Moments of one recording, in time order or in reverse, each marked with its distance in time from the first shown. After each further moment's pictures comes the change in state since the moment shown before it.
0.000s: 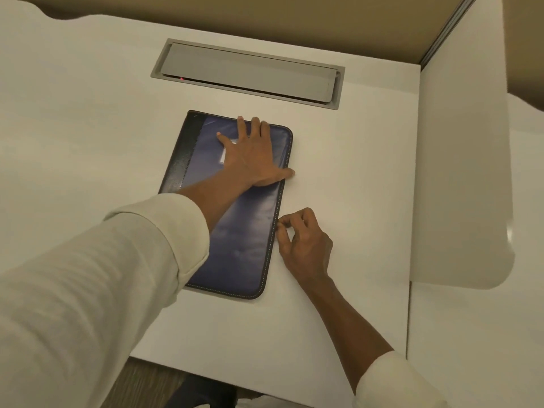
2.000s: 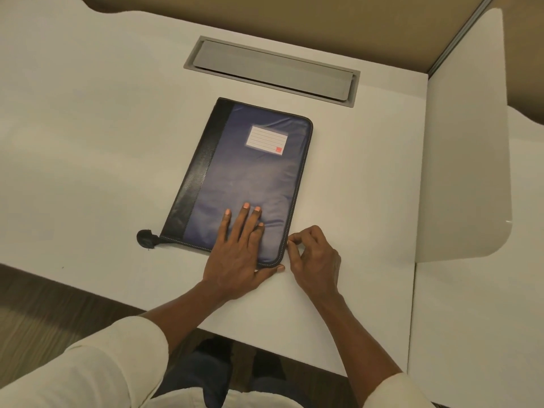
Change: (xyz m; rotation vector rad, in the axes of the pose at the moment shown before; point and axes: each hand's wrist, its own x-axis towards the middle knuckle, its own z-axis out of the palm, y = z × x) left_hand -0.232 -0.046 0.158 -0.074 0.477 0.271; right_hand -0.080 -0.009 -0.012 0.023 -0.006 -0.089
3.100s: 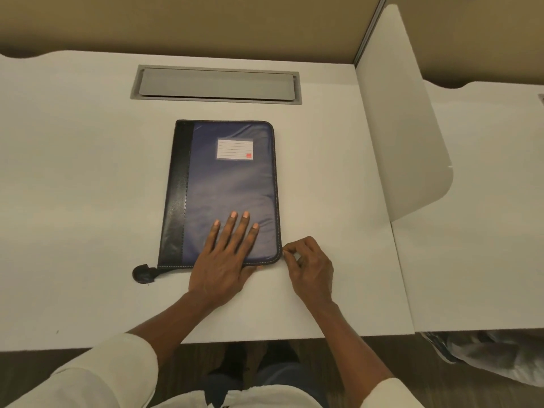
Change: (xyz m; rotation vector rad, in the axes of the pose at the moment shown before) left_hand -0.001 -0.054 -0.010 0.061 -0.170 0.301; right_hand -0.054 -0.029 0.015 0.018 0.137 0.259
